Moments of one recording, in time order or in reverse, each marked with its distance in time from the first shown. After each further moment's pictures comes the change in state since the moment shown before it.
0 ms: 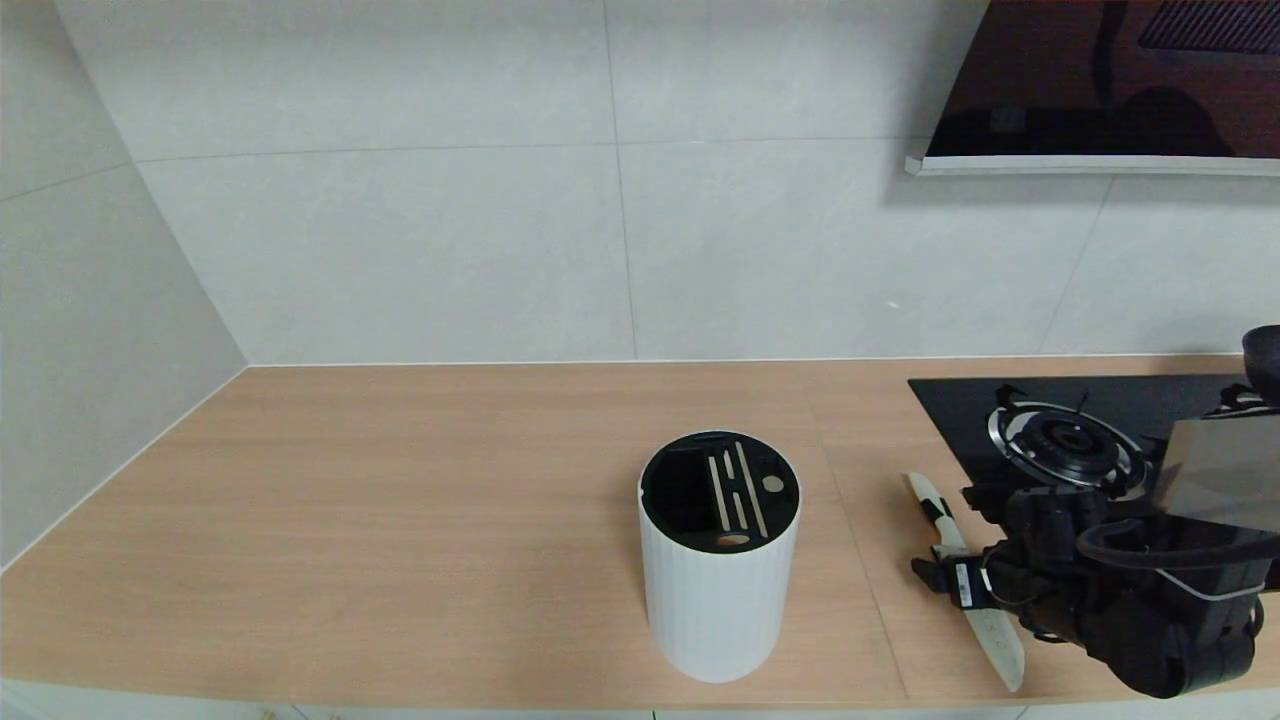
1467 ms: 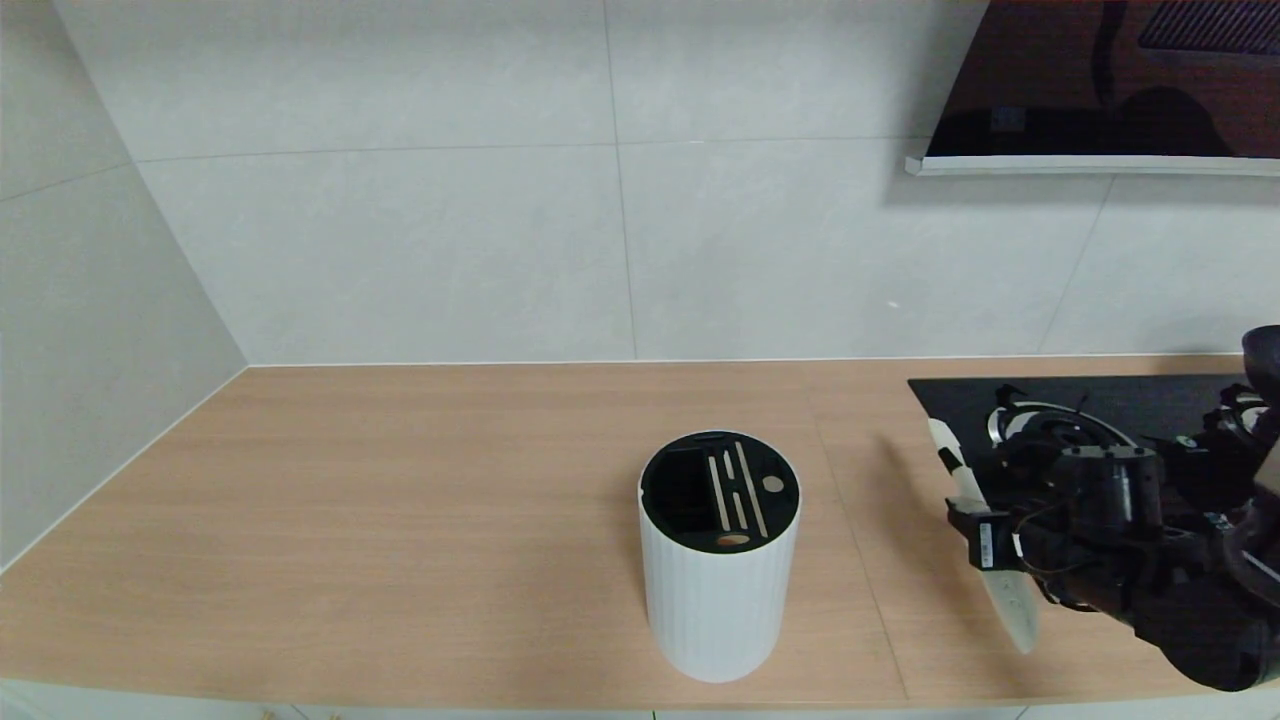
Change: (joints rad) left arm 0.000 0.000 0.000 0.000 0.000 -0.002; right arm 0.010 -0.233 0.038 0.048 0.002 0.025
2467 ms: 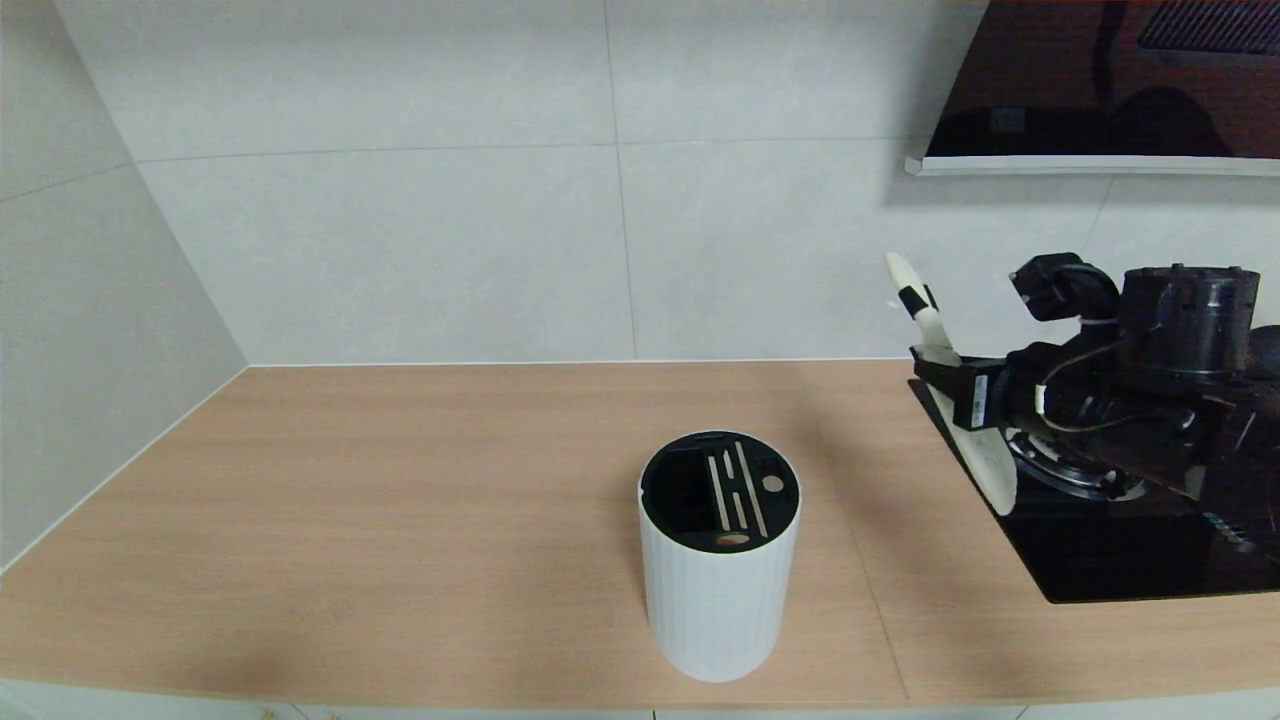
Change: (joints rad) left arm -0.008 0.349 -0.470 0.161 -0.740 -0.183; right arm 0.157 -0.346 -0.356 0.400 0.059 -0.036
